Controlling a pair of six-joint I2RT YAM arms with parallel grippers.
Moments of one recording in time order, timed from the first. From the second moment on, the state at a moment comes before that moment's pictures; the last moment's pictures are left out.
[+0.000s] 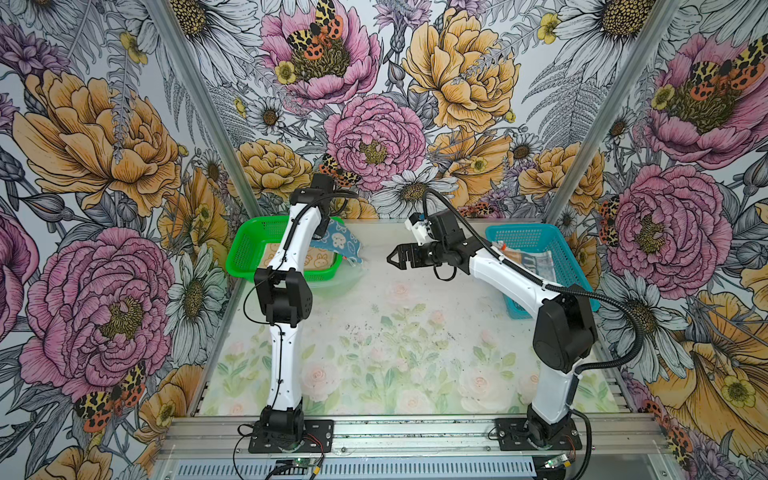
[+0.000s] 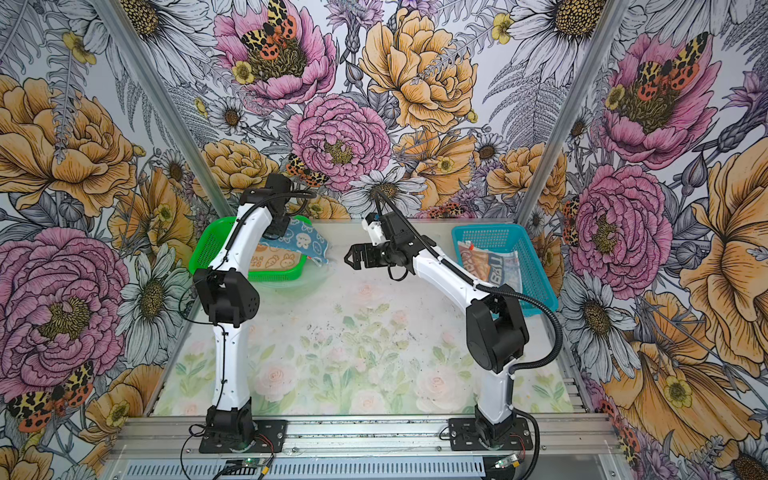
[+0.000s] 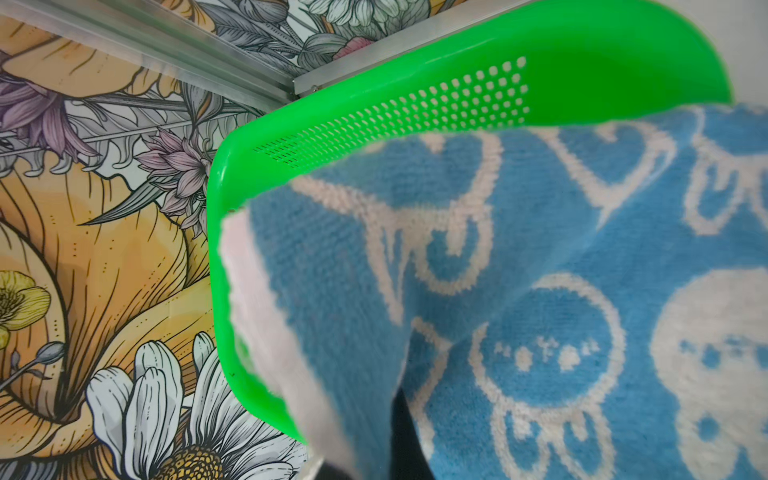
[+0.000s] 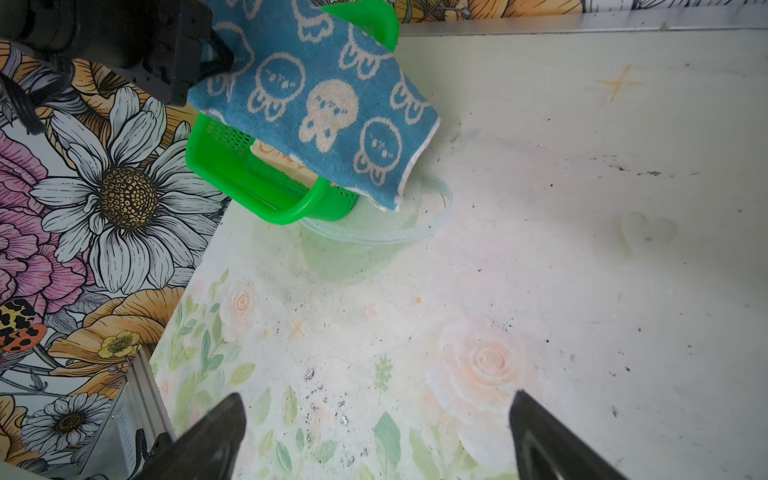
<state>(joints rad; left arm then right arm) -0.10 2.33 2.47 -1.24 -0.55 0.17 0.53 1.89 1.64 -0.49 -0.42 0.33</state>
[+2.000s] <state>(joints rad) 0.04 2.29 2.32 -1.10 -0.52 0.29 0.55 1.99 1.78 -0.59 -0.42 0.32</state>
